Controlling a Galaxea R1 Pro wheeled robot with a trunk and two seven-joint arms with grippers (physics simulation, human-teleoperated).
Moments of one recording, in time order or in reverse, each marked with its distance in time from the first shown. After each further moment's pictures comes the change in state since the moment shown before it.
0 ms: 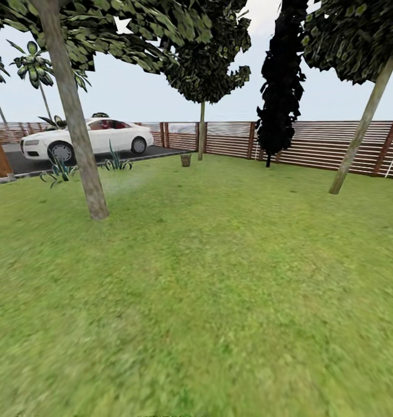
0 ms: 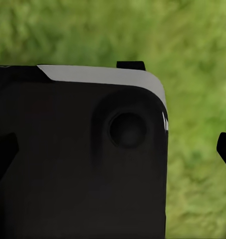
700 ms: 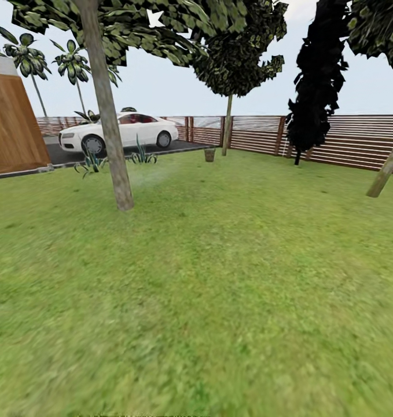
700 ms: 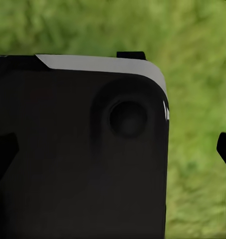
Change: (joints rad) left arm 0.000 0.000 0.000 0.000 0.000 0.000 0.000; right arm 0.000 0.000 -0.001 0.000 -0.001 0.000 0.000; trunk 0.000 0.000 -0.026
